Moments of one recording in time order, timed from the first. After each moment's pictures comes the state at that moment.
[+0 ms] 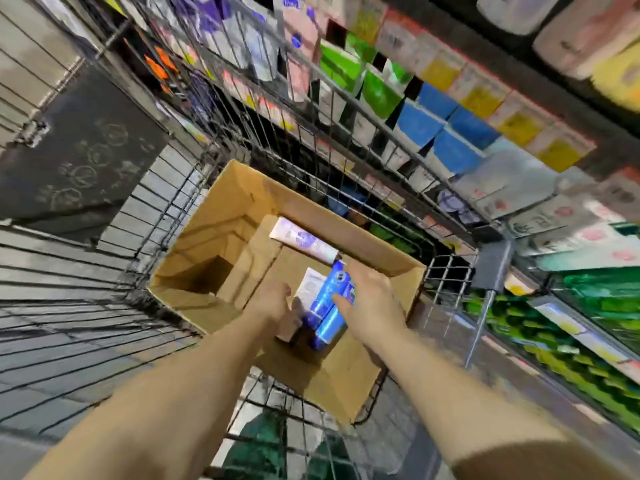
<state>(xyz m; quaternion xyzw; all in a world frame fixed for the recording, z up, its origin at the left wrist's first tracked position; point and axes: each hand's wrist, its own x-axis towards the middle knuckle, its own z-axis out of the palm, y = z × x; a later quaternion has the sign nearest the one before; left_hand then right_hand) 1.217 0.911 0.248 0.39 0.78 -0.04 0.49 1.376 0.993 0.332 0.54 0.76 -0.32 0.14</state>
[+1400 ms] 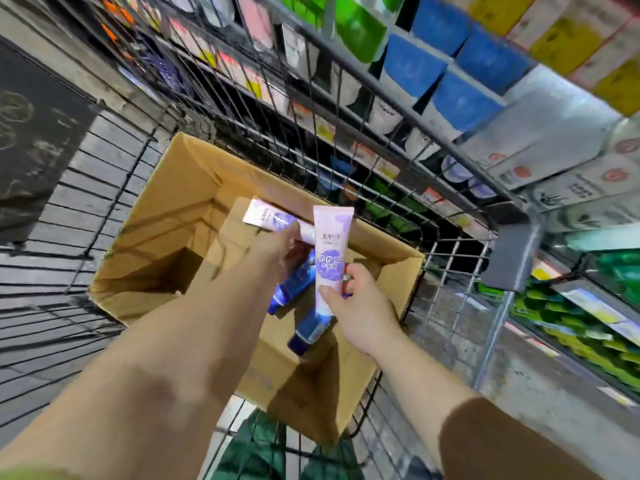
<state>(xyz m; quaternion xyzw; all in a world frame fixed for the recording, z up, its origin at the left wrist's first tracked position) 1.237 1.017 0.204 -0.14 0.70 0.37 0.60 1.404 1.000 0.275 0.60 0.56 -0.58 0.03</state>
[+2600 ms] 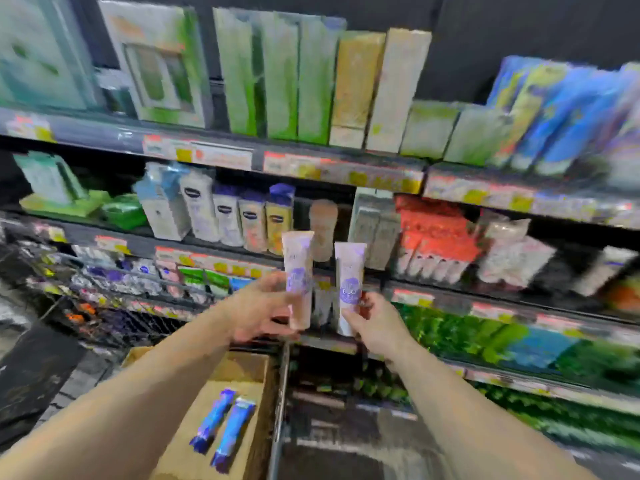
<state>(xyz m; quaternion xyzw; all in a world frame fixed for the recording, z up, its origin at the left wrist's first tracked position) 1.416 0.978 0.644 0.41 0.49 0.35 0.68 1.638 0.974 0.613 0.63 0.59 -0.42 -0.28</state>
